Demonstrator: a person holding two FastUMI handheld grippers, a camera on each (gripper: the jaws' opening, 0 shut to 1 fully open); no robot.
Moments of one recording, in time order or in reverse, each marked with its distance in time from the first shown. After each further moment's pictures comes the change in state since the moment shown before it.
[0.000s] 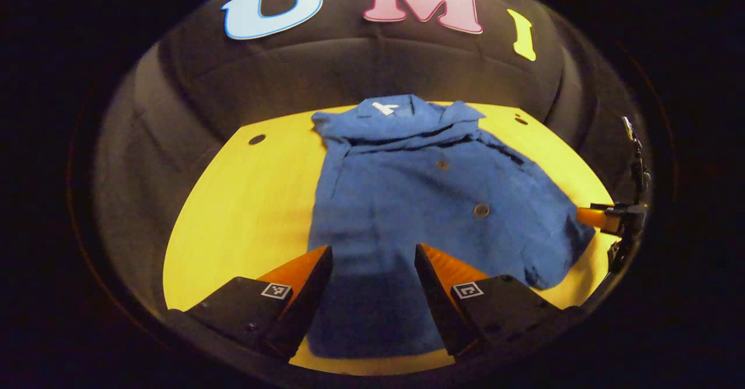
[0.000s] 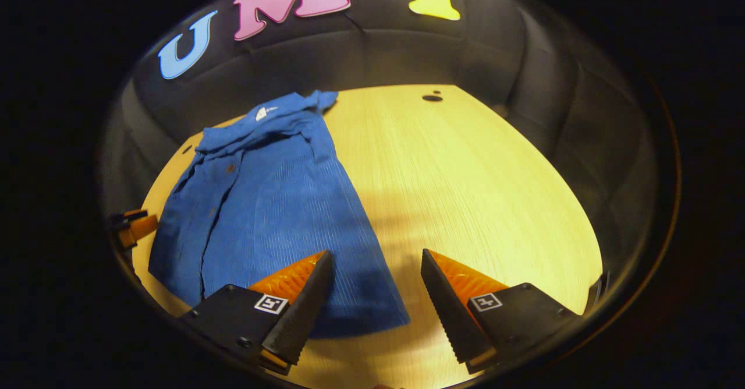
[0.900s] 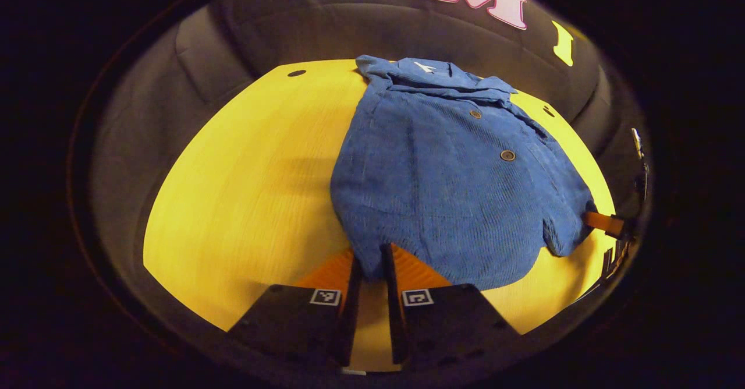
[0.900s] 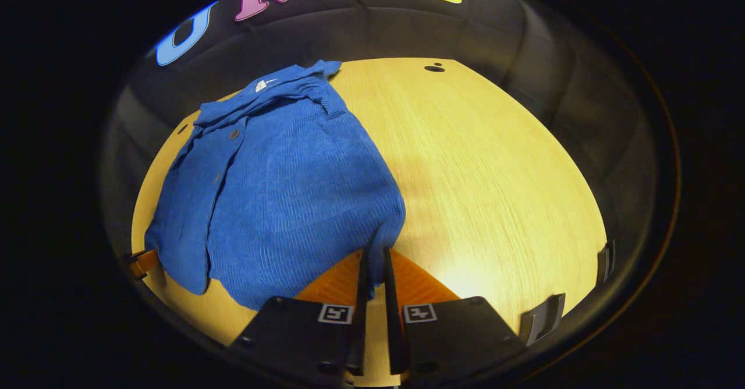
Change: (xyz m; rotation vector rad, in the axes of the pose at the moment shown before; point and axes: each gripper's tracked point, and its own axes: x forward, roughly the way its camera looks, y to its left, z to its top) left arm 0.002 -0.026 -0.057 -0.187 0.109 -0.005; right arm -0.006 0.031 -0.034 -0.055 0.095 -0.048
